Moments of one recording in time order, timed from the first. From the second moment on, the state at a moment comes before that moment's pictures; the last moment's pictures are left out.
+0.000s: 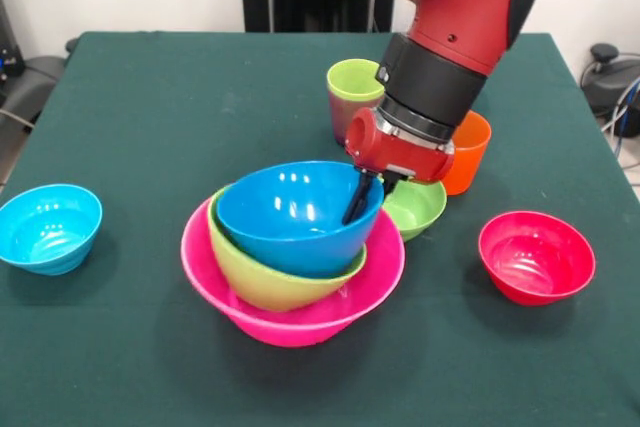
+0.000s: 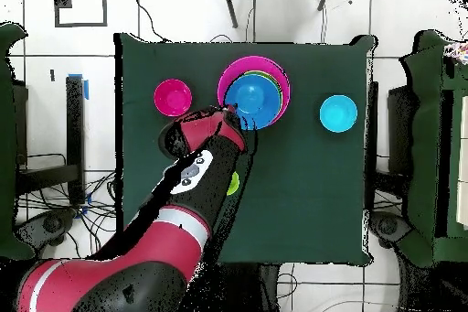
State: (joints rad) arm 0.21 -0.18 -0.46 1.24 -0.08 0.24 1.73
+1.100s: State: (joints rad) arm 0.17 -0.17 -0.45 1.23 -0.07 0.22 1.73
